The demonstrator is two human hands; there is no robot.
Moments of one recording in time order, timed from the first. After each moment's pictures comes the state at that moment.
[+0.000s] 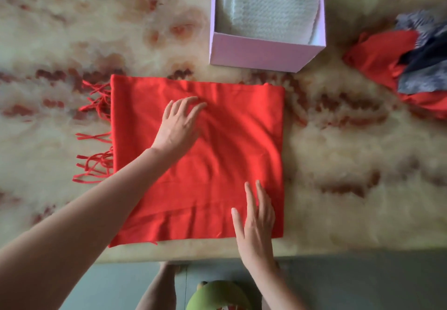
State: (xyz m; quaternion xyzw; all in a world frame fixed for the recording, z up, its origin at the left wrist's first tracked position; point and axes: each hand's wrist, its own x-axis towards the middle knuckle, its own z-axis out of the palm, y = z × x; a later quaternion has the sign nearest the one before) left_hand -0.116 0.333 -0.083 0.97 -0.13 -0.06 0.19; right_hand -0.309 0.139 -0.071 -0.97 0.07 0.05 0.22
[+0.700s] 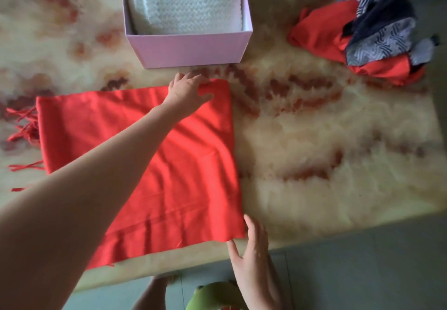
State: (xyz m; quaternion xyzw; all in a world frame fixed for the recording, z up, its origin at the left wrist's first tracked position) left_hand -0.016 0.191 -0.069 0.95 -0.08 -0.16 0.24; right_hand -0.365 0.072 -0.081 -0.92 0.21 0.01 0.33
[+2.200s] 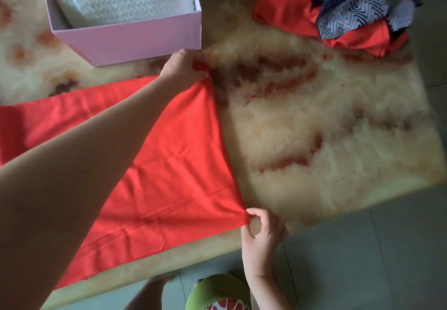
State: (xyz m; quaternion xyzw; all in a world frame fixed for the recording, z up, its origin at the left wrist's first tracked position) left_hand 0.019 0.116 -0.076 0.87 -0.14 -0.22 0.41; right_hand -0.343 0.018 -0.080 -0.89 0.34 -0.08 0.29
